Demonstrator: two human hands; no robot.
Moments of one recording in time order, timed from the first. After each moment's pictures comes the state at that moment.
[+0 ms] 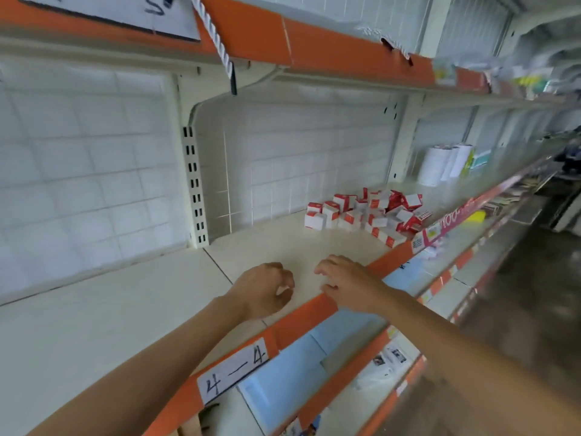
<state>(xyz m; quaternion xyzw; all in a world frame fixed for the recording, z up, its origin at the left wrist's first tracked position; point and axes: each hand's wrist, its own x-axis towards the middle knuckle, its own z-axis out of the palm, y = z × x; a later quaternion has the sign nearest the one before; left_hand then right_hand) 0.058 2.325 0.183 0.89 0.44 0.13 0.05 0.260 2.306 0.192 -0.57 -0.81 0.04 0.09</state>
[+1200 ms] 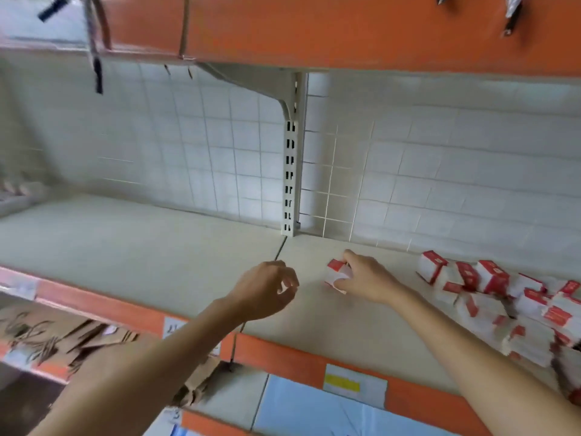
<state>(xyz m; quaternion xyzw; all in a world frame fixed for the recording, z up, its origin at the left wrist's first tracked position) 0.107 2.330 0.187 0.59 0.78 0.22 0.03 0.250 2.498 0.200 -0.31 -0.93 0.21 0.03</state>
